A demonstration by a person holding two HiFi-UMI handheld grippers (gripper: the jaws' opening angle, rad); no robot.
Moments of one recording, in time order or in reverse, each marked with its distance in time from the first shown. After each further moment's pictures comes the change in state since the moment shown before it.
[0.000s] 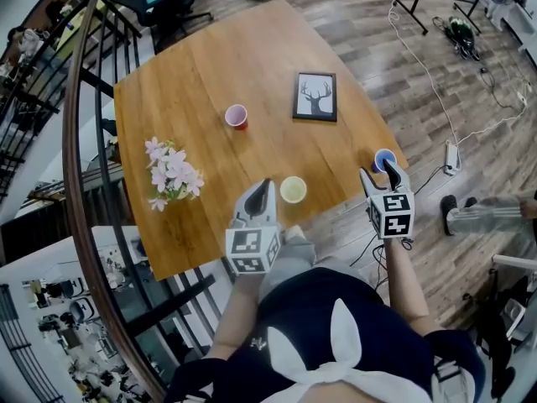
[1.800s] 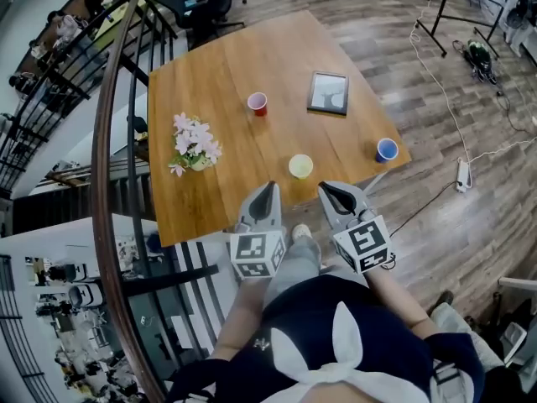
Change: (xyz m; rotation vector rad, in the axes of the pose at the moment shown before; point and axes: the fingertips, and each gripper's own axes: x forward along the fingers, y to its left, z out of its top) left arm -0.115 -0.056 0.002 0.024 -0.112 0.122; right arm -0.149 0.182 0.045 -0.118 -0.352 0.484
